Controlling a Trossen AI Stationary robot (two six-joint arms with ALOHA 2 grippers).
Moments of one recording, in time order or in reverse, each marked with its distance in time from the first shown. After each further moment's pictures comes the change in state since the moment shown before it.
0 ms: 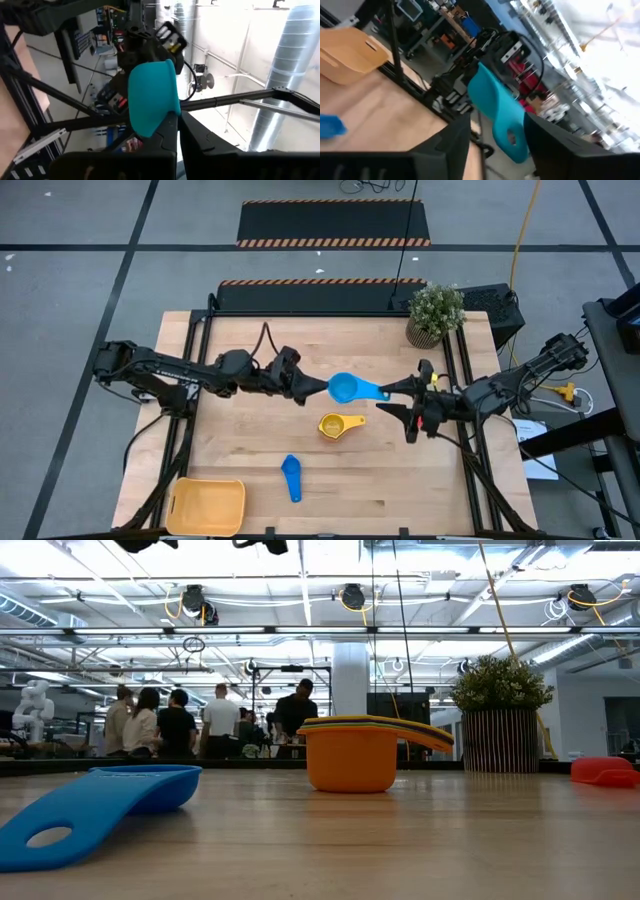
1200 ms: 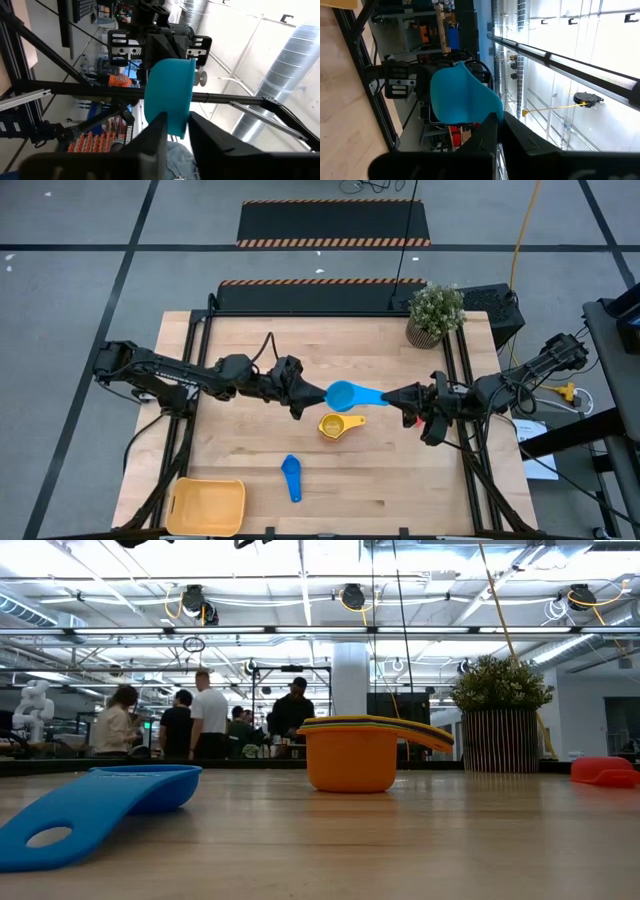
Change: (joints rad) left arm -0.039 0.000 0.001 -0.019 0.032 -0.233; right arm 0.000 0.001 0.002 0.187 -0.078 -0.760
